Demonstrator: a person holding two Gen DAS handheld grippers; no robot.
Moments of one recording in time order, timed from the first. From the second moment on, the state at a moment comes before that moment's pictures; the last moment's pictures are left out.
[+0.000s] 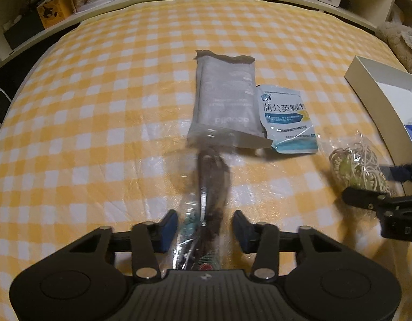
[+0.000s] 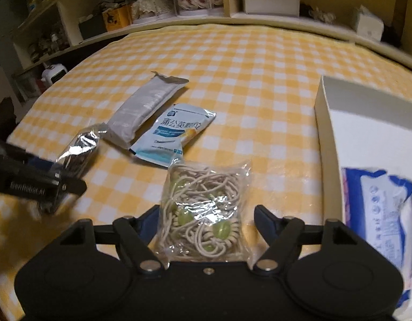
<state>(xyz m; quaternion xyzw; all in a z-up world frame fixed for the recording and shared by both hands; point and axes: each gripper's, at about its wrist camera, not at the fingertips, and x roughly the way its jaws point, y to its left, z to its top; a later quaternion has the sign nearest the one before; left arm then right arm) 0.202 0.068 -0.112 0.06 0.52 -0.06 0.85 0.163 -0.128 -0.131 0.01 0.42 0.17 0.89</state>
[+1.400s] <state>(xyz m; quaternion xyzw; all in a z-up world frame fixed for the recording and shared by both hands) 0.137 0.020 -0.005 -0.07 0.35 -0.10 0.93 0.091 -0.199 -0.024 0.07 0.29 0.17 0.94</state>
